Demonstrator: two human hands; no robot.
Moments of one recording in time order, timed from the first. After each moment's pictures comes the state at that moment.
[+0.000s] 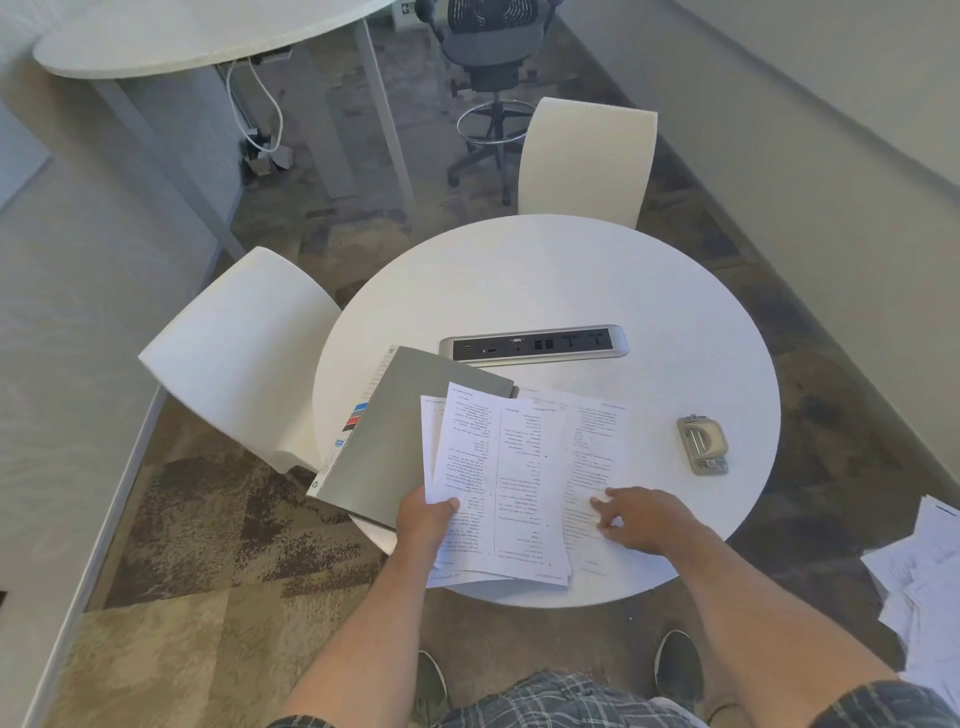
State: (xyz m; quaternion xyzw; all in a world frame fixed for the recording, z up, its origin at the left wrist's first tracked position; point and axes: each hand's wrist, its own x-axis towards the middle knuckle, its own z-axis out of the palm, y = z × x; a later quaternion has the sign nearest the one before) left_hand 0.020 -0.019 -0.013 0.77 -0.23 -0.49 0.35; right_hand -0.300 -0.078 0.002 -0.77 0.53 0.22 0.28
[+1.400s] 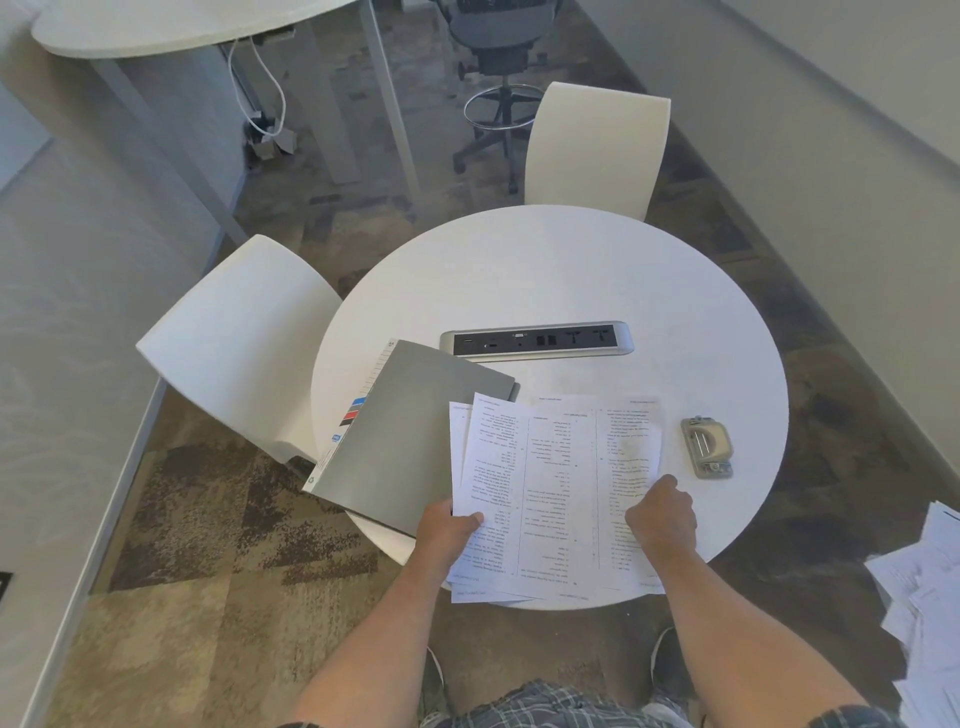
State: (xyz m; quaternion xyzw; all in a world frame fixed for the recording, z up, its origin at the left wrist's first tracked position) left_hand -0.006 -0.012 -0.016 0.74 -0.27 -0.54 0.28; right_hand -0.291 -0.072 -0.018 -0.46 0.82 -0.06 0.33
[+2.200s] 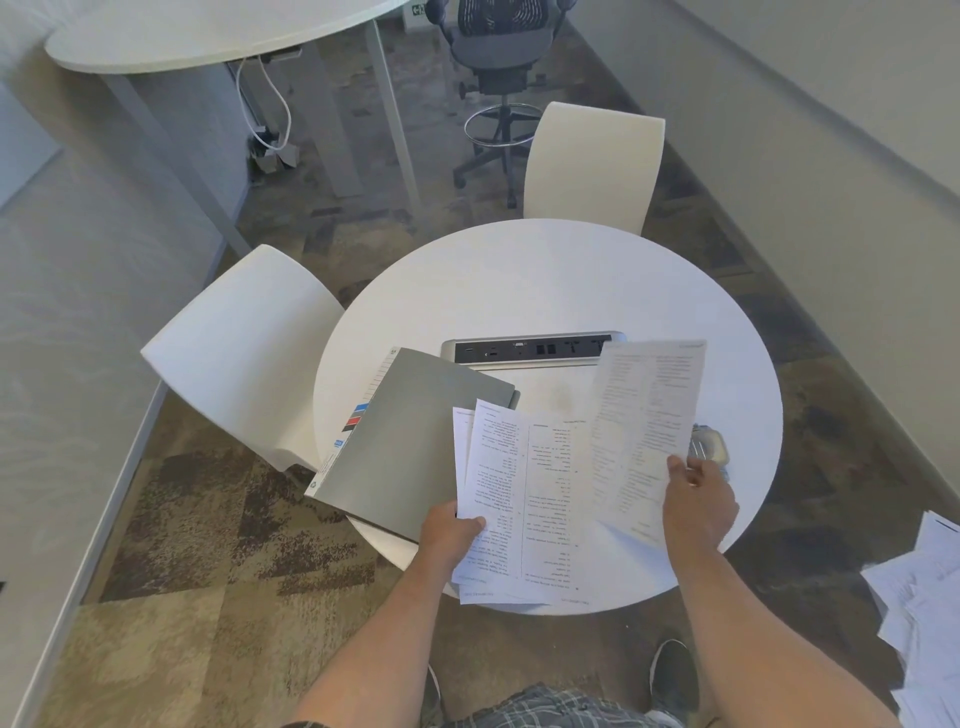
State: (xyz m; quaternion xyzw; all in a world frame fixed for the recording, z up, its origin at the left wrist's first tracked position) left_hand -0.009 -0.014 -0.013 0.76 -0.29 -0.53 0.25; right_hand -0.310 -0.078 0.006 -0.32 0.82 -0.37 0.28
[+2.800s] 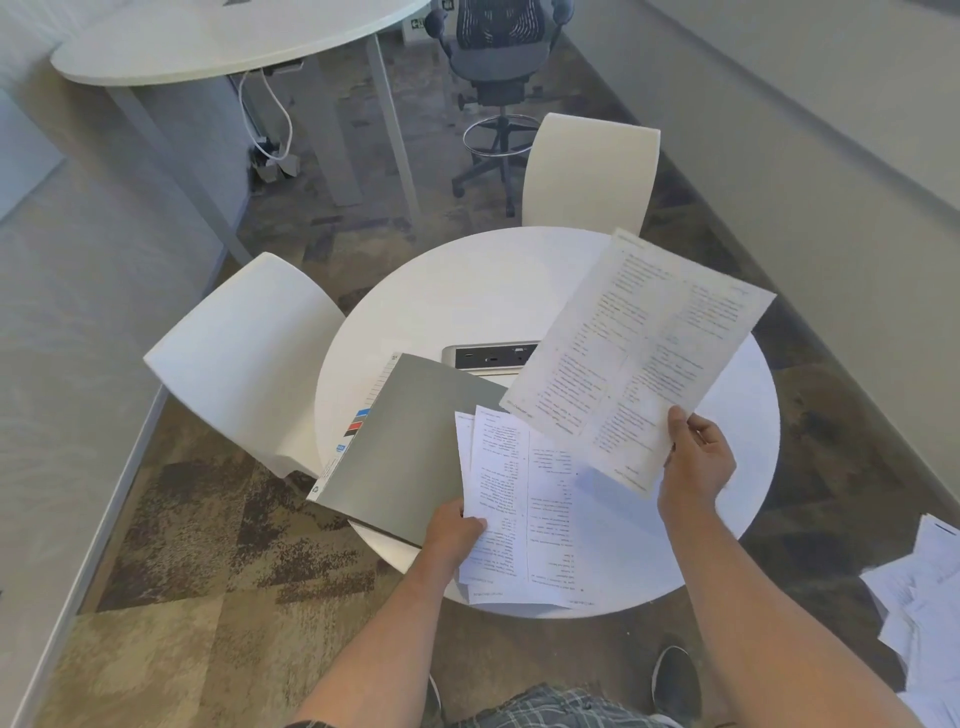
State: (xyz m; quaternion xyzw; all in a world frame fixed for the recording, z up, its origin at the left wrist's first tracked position) left_hand -0.010 -0.018 -0.004 0.74 -0.30 -0.55 0.26; right_hand -0.292 -0.103 0.056 -0.22 0.64 -0.60 0.42
